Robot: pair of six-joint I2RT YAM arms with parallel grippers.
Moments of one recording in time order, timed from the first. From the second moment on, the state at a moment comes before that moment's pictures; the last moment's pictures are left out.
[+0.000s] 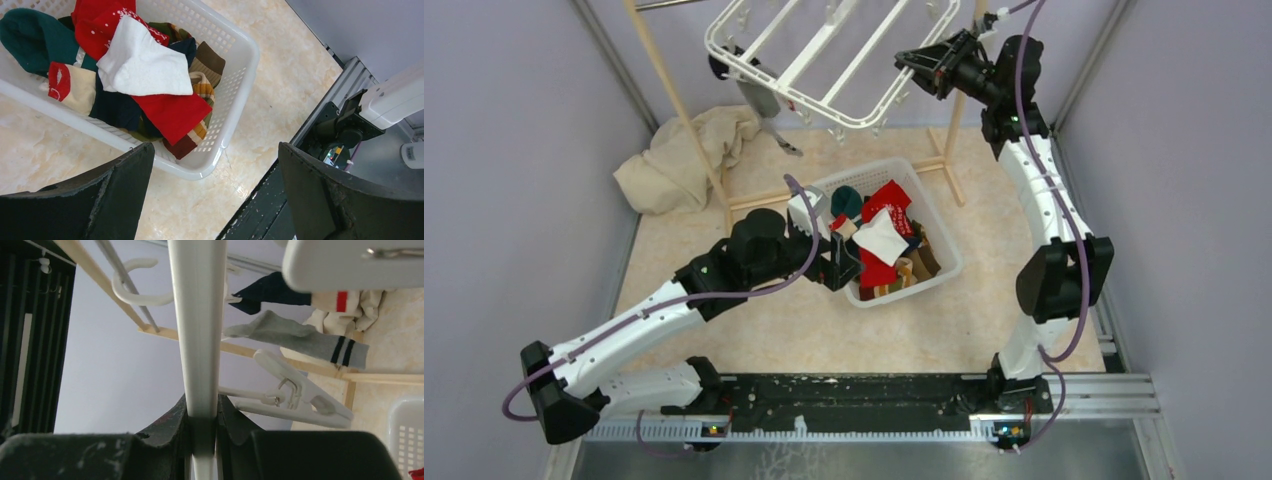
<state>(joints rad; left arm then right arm) -0.93 1.06 0.99 -0.28 0.04 -0.38 0.15 1.75 1.84 0.08 -0.72 1.40</state>
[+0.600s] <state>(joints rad) -0.93 1.08 1.00 -0.28 0.04 -0.38 0.16 1.78 1.96 -0.25 -0.73 1.08</state>
